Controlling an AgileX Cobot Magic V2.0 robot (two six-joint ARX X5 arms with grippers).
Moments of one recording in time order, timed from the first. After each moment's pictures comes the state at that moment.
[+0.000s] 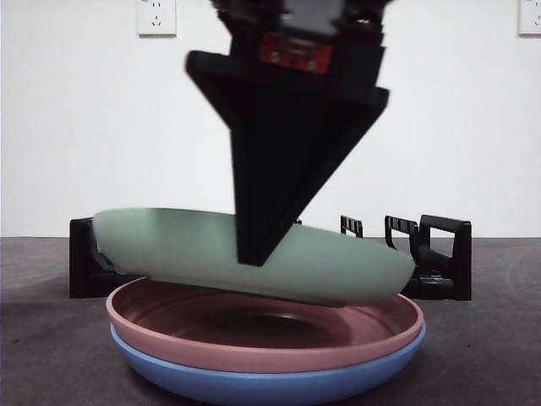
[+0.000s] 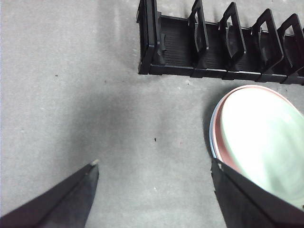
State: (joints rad) left arm -0.43 0.61 0.95 -1.13 -0.07 -0.43; right arm 1.29 1.51 1.10 -0.82 0.18 -0.28
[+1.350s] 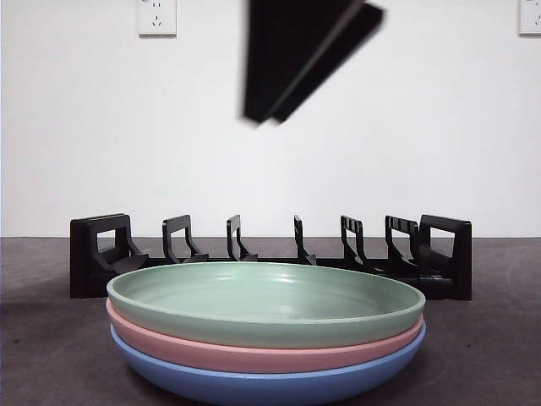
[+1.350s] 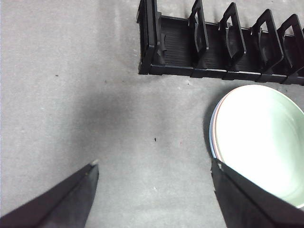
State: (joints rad) left arm -0.43 0.61 0.95 -1.13 -0.07 -0.43; right arm 1.07 1.29 1.11 -0.78 0.07 -0.20
